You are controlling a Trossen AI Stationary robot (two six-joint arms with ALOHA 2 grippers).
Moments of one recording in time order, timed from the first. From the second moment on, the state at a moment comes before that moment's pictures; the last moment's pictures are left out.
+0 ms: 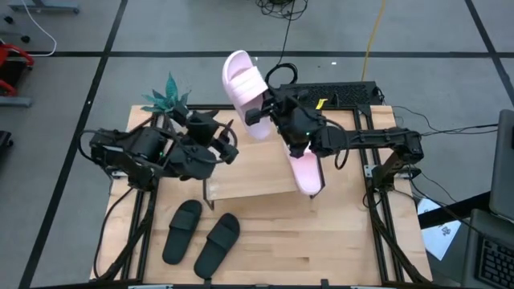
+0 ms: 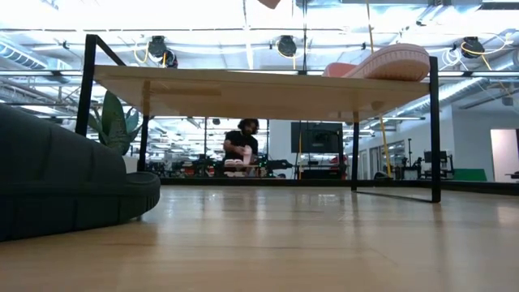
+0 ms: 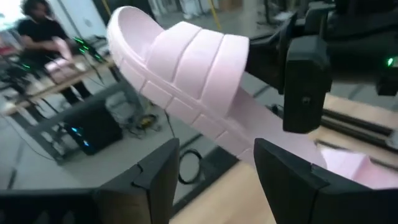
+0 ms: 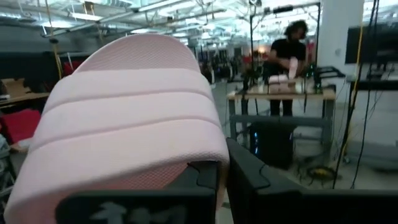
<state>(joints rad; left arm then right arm) -0.32 1.65 2.14 -1.25 -1.21 -0.50 0.01 1.70 1.65 0.27 1.09 -0.07</state>
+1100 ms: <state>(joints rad) -0.31 1.76 2.14 -0.71 -1.53 0.06 -0.14 1.70 1.65 0.42 0.68 0.07</state>
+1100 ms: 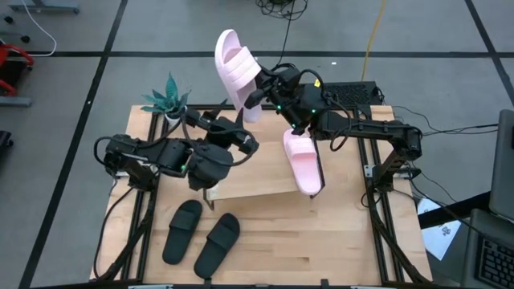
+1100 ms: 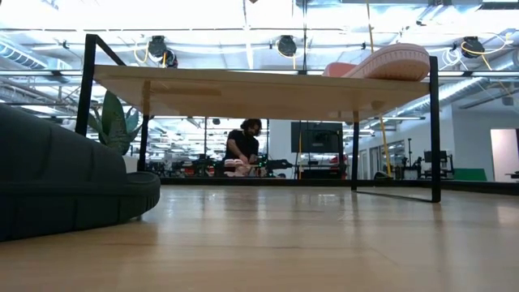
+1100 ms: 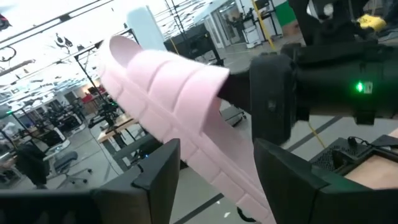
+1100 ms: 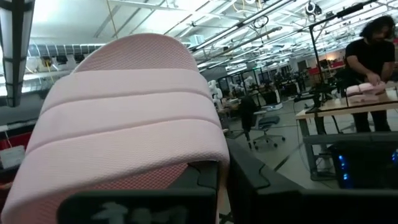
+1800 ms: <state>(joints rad) -0.29 1.76 2.14 -1.14 -1.45 -0.55 -0.14 1.70 1.65 0.42 0.62 0.02</state>
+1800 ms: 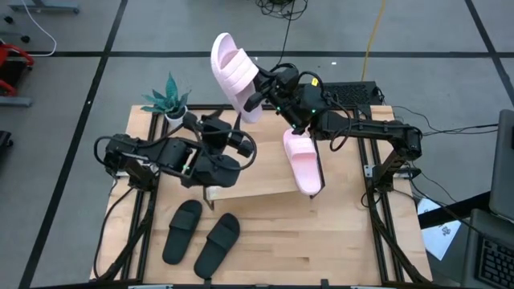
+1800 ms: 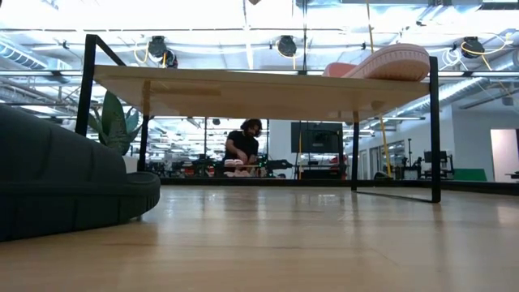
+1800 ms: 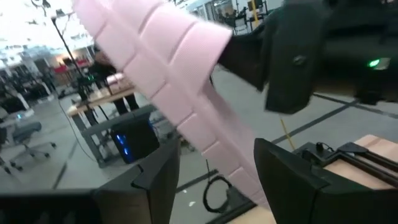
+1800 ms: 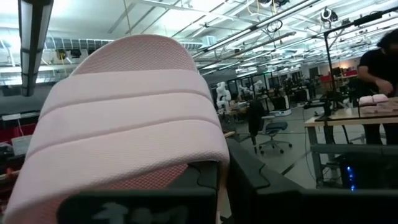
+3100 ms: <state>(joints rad) -0.36 1.60 2.14 -1.00 -1.53 -0.11 -0.13 1.70 1.65 0.34 0.55 0.00</state>
